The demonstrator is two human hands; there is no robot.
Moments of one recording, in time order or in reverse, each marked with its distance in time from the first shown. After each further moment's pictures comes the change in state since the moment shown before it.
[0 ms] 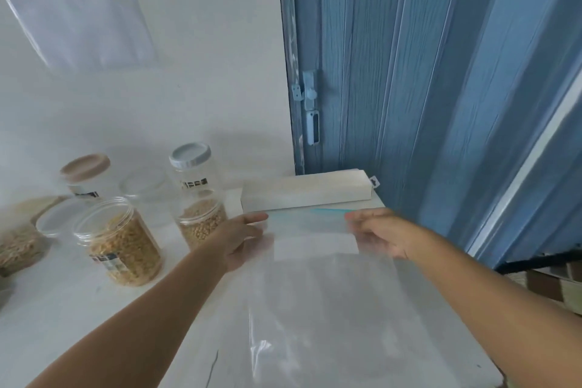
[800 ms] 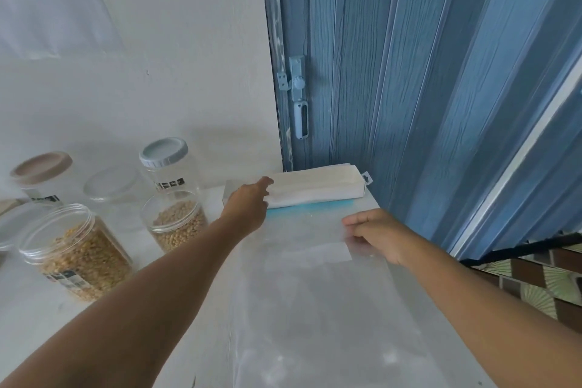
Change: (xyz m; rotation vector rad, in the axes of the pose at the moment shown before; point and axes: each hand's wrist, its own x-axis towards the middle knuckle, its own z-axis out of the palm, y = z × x) left_hand 0.077 0.024 0.046 1.475 0.180 0.631; right_hand 0.025 0.013 -0.008 -0.239 0.092 -0.101
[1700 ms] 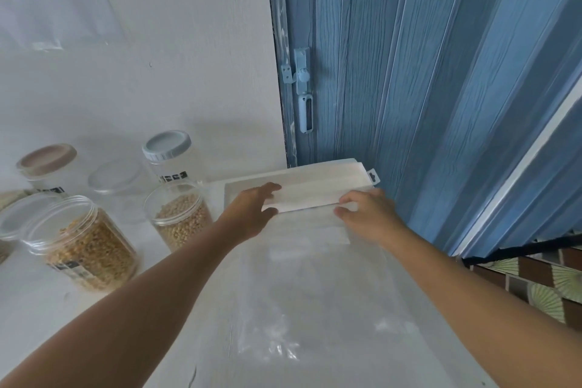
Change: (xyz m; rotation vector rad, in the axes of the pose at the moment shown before) left_hand -0.021 -0.004 -0.001 -0.098 -0.071 0.070; right_hand -0.005 -0.029 0.014 -0.677 0.130 -0.248
